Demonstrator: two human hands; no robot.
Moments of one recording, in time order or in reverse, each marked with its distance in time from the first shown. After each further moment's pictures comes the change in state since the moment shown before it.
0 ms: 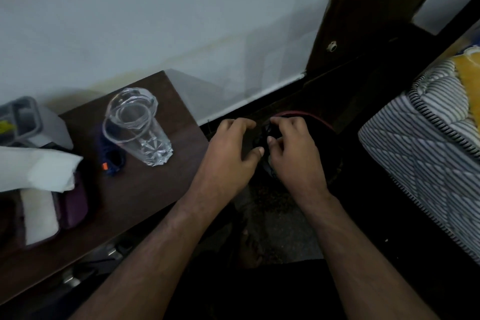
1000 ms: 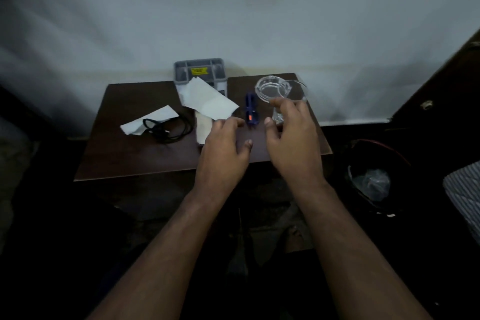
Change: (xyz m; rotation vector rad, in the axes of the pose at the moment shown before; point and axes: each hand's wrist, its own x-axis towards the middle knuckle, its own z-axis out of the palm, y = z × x) left_hand -0.198 -0.088 -0.140 0.035 0.523 -0.264; right_hand -0.128 -0.223 0.056 0.180 -0.044 -0.395
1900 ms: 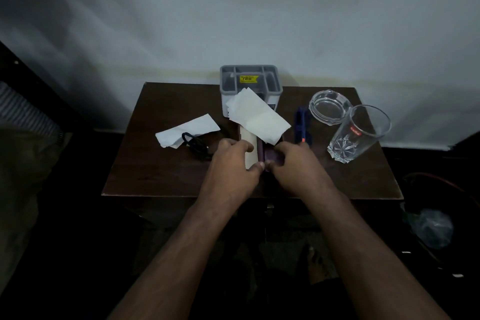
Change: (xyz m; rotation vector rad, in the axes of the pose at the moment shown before) left_hand 0.049 -0.074 -0.033 0.056 -0.165 -0.299; right_hand 0.054 -0.002 0.109 -0.291 -0.640 0.244
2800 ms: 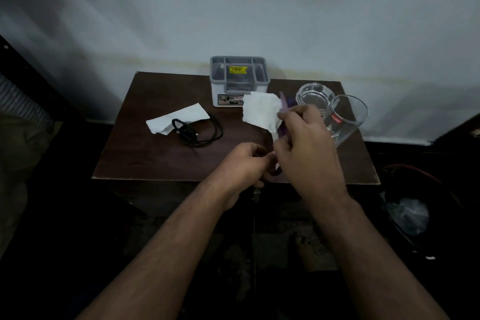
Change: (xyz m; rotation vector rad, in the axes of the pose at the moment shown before) left_hand -0.019 0.033 0.022 -0.602 -0.369 -0.227; right_hand -0.053 0.004 -0.033 -0.014 0.500 -0.385
